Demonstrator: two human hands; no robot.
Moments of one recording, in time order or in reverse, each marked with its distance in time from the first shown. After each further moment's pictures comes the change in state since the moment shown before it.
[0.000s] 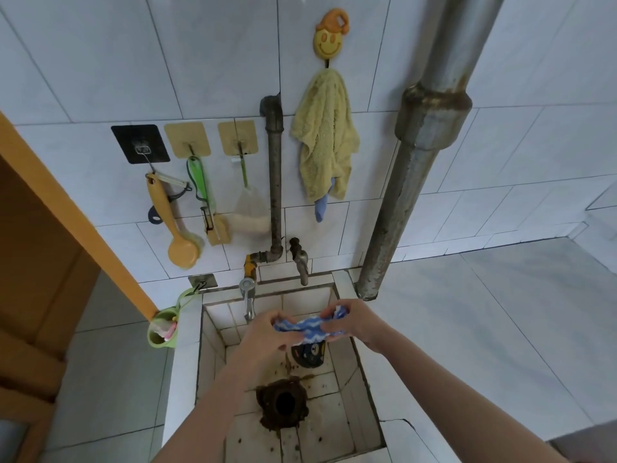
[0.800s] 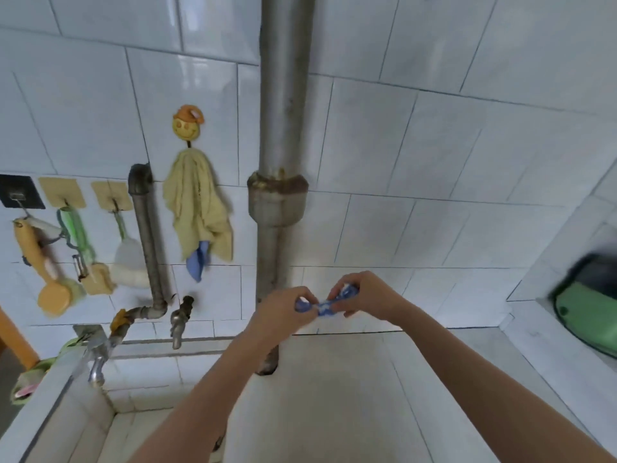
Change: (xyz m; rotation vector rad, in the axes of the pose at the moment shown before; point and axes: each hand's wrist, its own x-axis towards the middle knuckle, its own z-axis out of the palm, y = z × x) left_hand 0.046 0.253 0.169 0.332 0.171 0.472; right_hand -0.049 -0.094 -0.298 -0.538 0.058 -0.336
